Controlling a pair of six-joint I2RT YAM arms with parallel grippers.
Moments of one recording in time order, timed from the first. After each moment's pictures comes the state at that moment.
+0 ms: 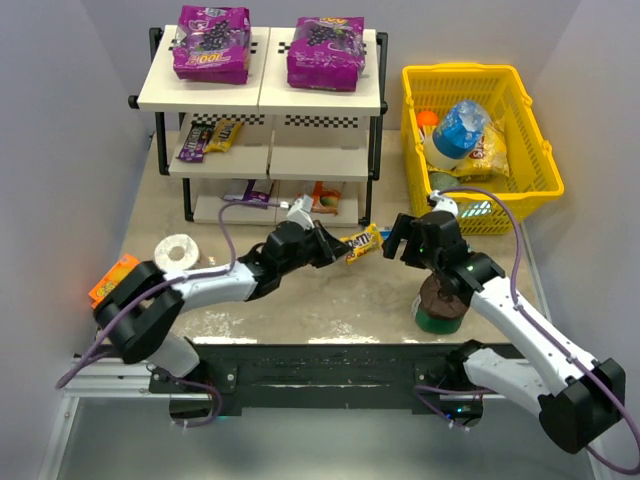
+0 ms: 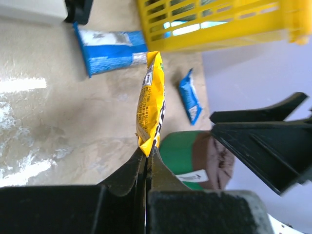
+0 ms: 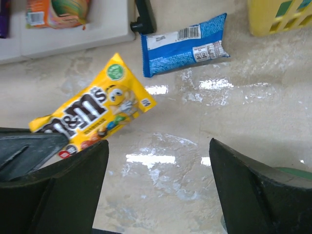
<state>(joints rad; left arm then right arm) -0.82 1.57 0.74 0.50 0.05 -1.03 0.49 0.99 0.77 -0.47 0.21 0.64</state>
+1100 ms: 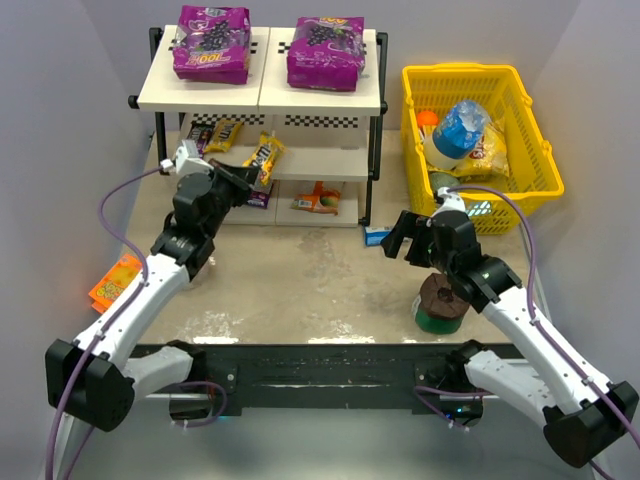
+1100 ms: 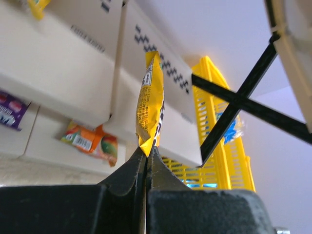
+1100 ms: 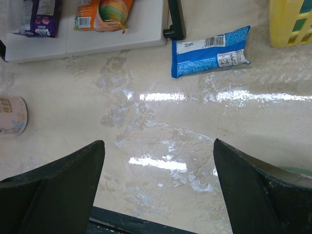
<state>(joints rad) -0.36 1.09 0.89 0.08 -0.14 -0.99 0.49 0.88 0.84 -0.54 0.13 0.62</state>
